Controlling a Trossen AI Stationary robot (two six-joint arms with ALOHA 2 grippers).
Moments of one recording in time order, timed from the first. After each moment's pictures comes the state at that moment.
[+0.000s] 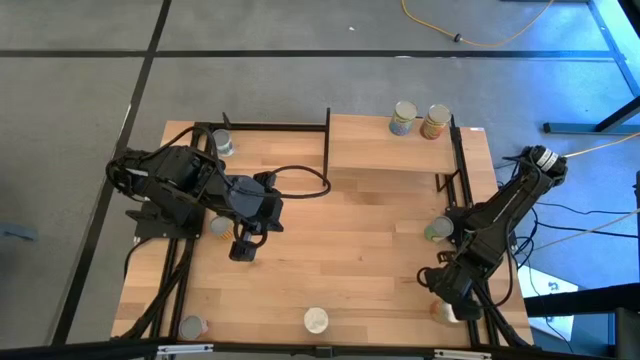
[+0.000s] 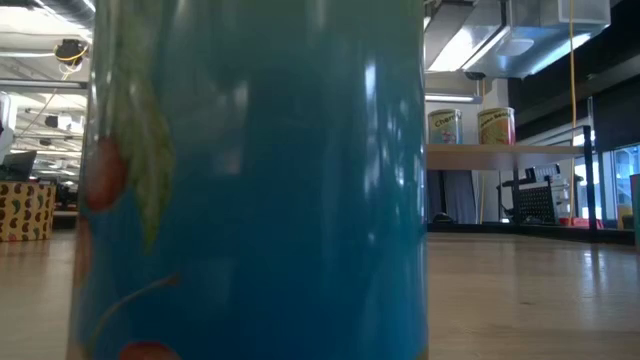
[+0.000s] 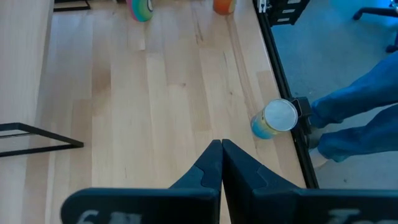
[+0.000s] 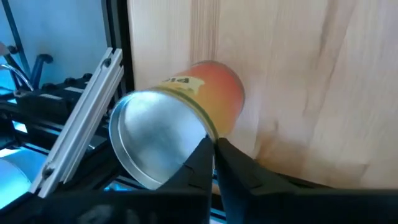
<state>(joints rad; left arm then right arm) -0.34 1.60 2.14 -1.37 -0.09 -0.21 0.90 1.28 0.82 -0.87 -0.28 0.89</state>
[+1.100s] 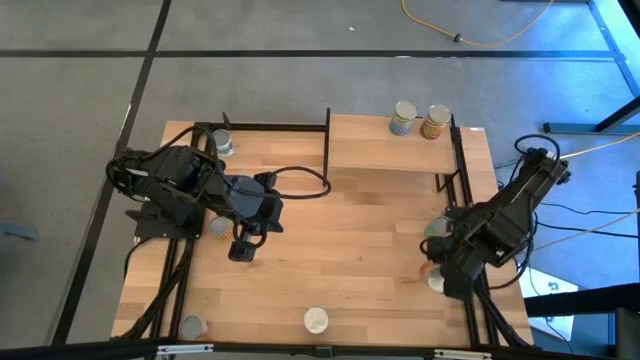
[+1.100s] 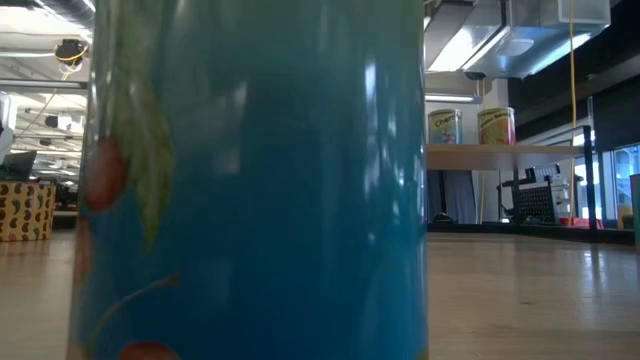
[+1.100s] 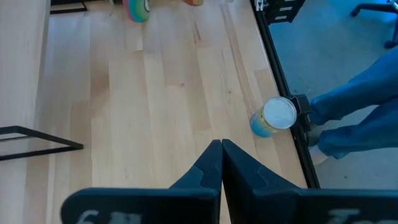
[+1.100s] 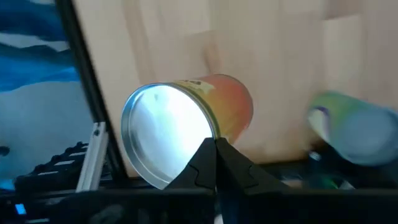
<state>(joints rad) -0.34 1.60 2.14 -1.37 -0.08 -0.19 0.79 1.29 1.32 -1.44 -0.01 1.01</state>
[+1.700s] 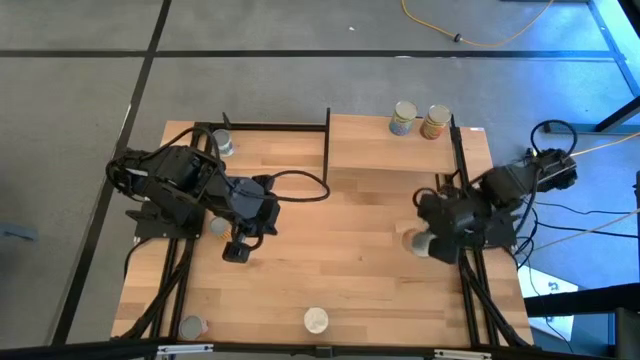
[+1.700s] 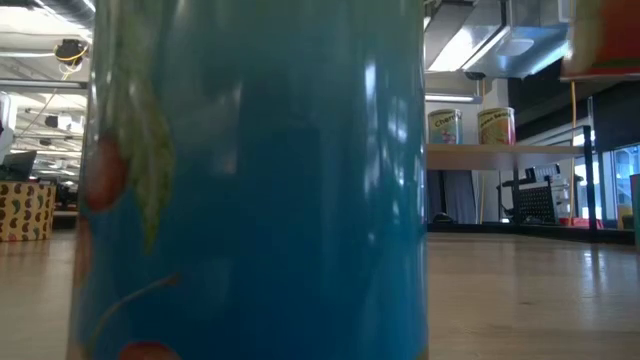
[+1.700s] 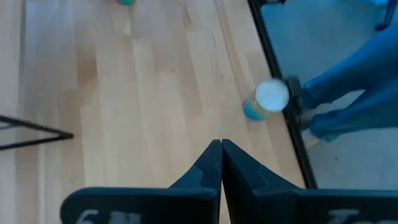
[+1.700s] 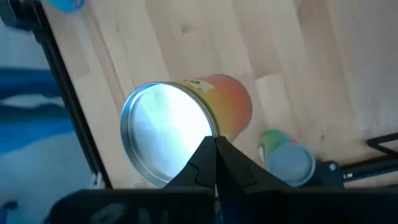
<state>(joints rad) -0.34 1.60 2.15 -1.43 -0.03 -0.17 0.45 1.28 1.55 -1.57 0.06 0.80</state>
